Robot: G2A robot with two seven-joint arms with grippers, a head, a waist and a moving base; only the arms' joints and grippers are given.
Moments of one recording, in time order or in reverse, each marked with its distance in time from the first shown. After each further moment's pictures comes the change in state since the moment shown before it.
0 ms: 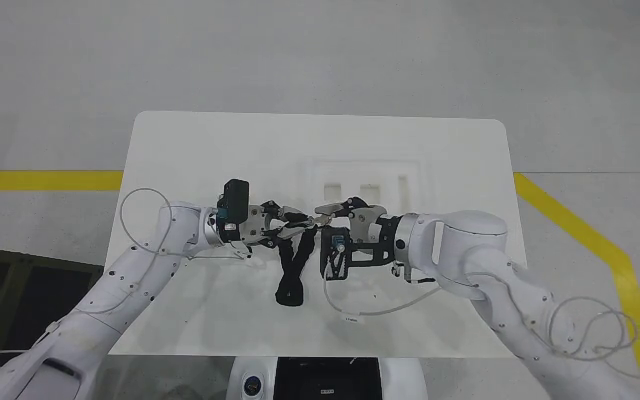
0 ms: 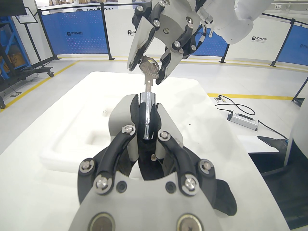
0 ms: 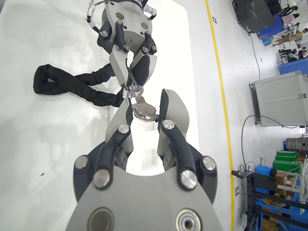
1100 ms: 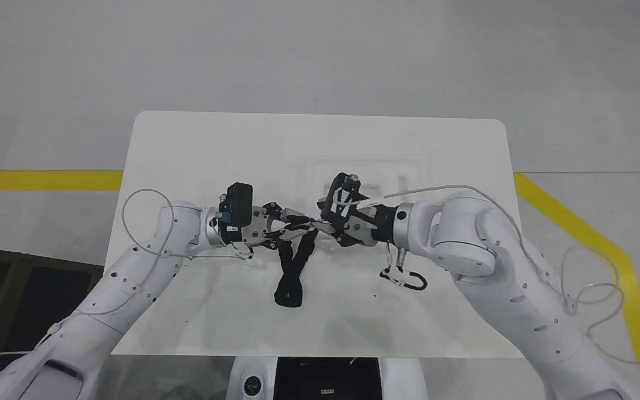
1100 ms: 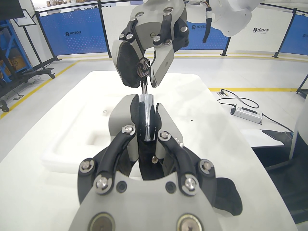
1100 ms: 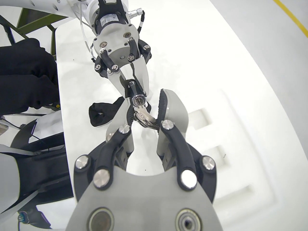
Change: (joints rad) left arm 0.013 -0.011 -0.026 -0.013 0.067 0.009 0.009; right arm 0.061 -0.027 -0.002 0.115 0.687 0.338 0.364
